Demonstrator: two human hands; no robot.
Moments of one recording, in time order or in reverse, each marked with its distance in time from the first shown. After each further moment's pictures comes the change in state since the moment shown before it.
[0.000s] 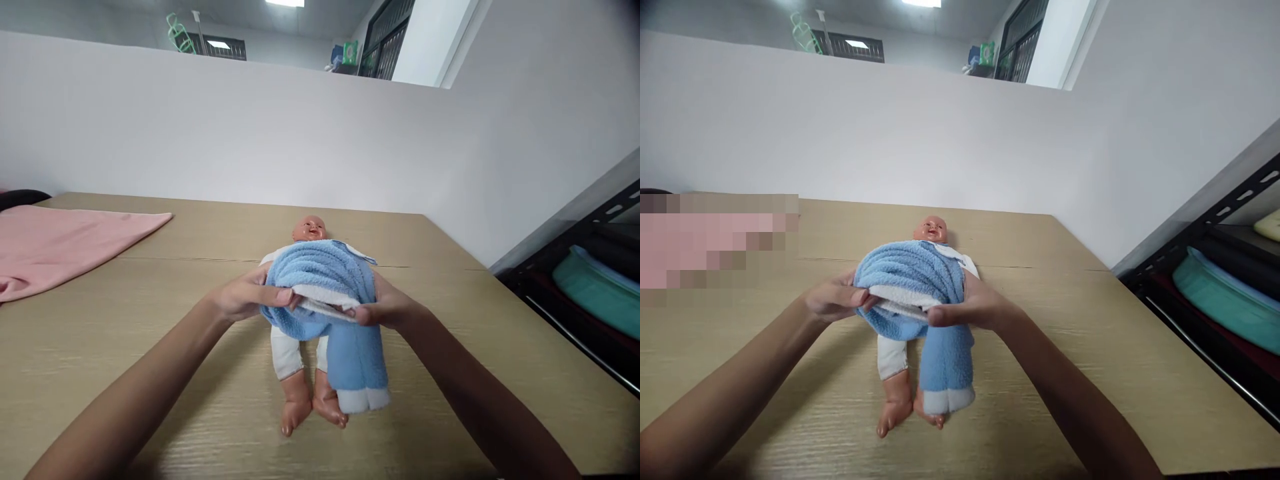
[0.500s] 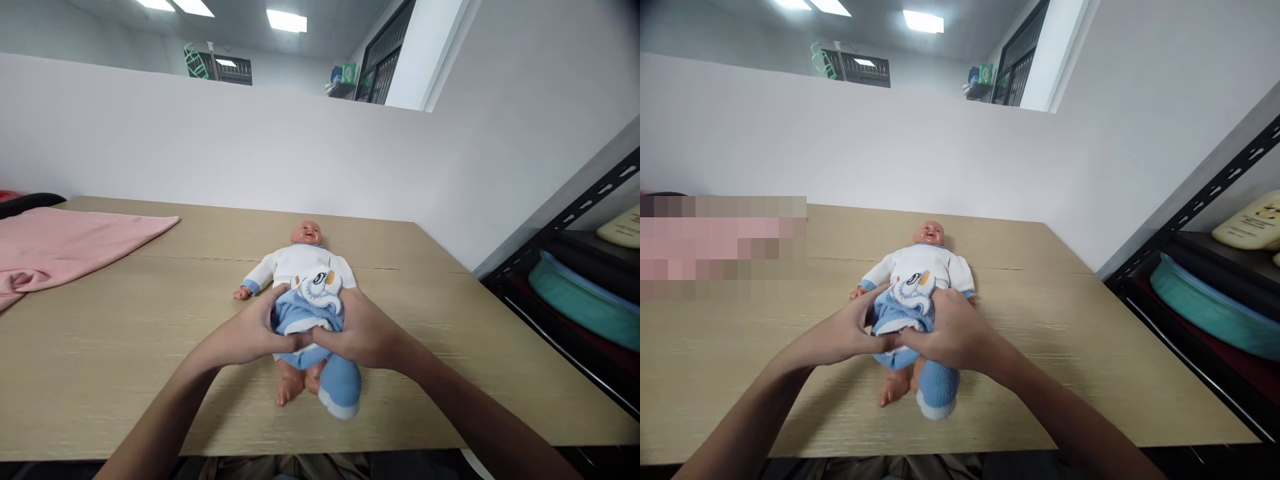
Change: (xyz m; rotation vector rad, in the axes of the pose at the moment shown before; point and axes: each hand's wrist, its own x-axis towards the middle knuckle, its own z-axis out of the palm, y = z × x) left_hand -0.051 -0.019 0.066 0.465 0.366 -0.253; right_hand -0.034 -0.026 0.064 -0.793 0.243 0.190
